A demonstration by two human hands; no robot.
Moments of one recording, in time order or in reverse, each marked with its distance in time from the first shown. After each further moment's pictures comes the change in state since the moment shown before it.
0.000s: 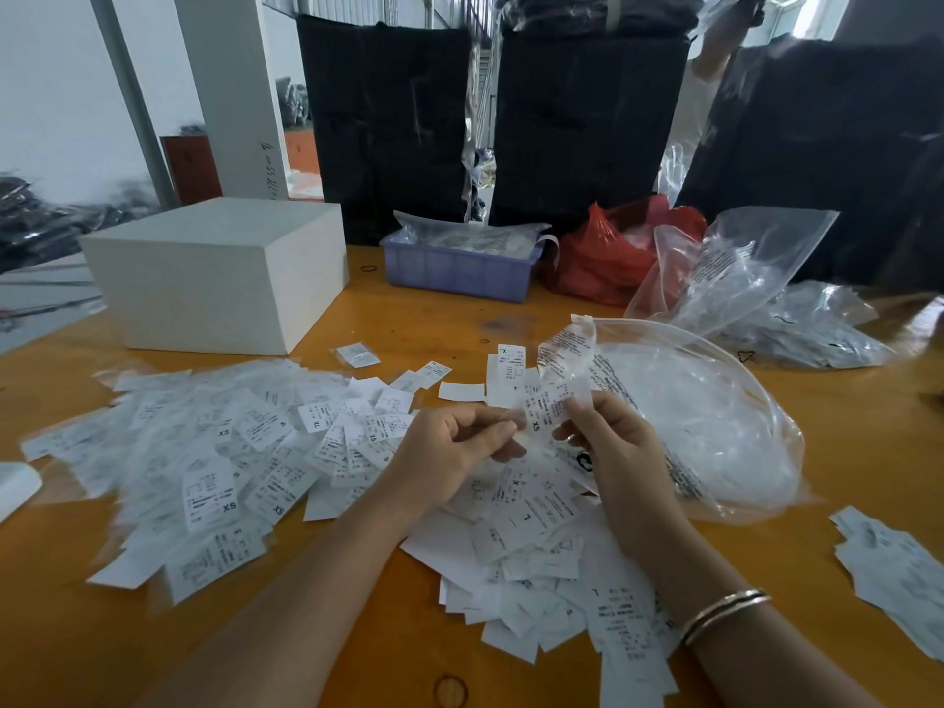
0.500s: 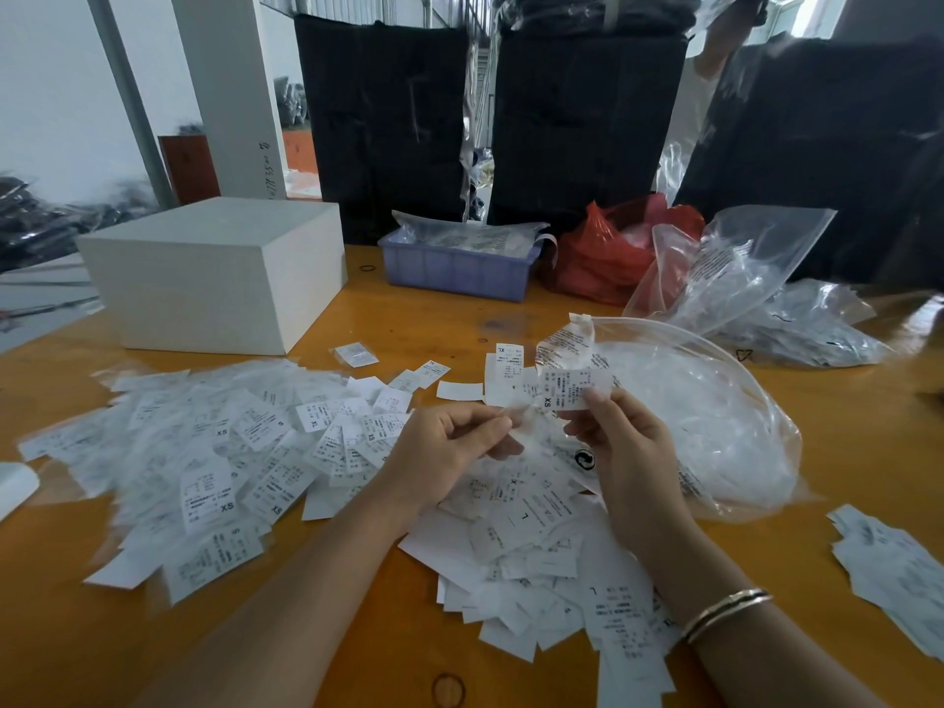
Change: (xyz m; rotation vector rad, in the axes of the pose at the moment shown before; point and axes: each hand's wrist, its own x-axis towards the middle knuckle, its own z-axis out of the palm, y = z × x) left_hand -0.002 0.003 0.000 -0.026 0.018 0.000; right_hand 0.003 -0.002 -0.003 0.236 0.053 0.006
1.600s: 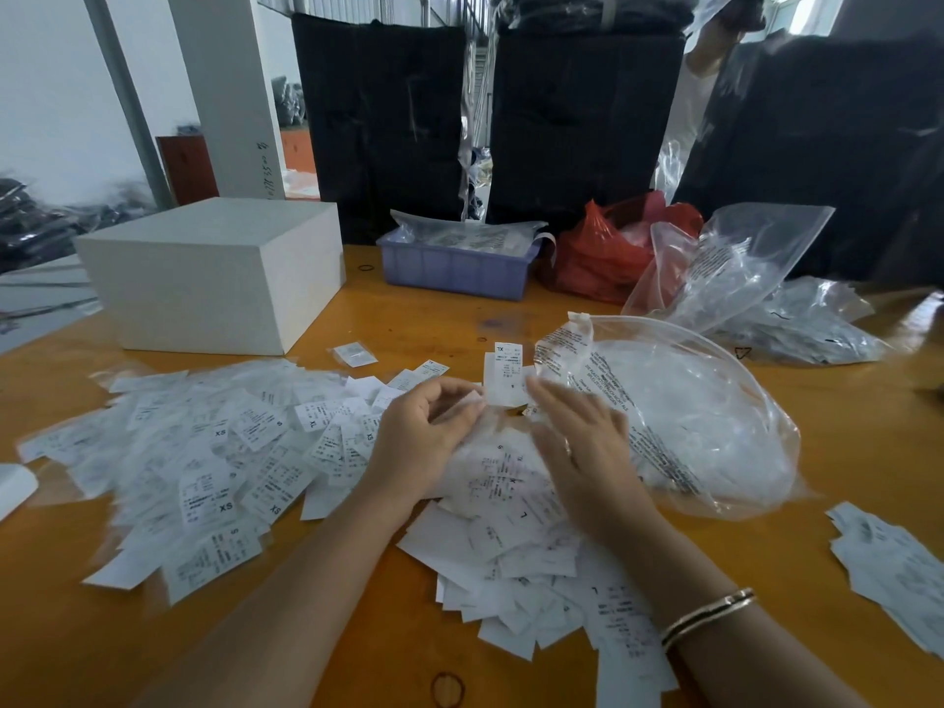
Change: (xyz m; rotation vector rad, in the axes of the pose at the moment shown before) left_hand 0.007 -0.008 -0.006 0.236 0.279 0.048; right_hand 0.000 0.014 0.009 -1.150 -0.209 -0.511
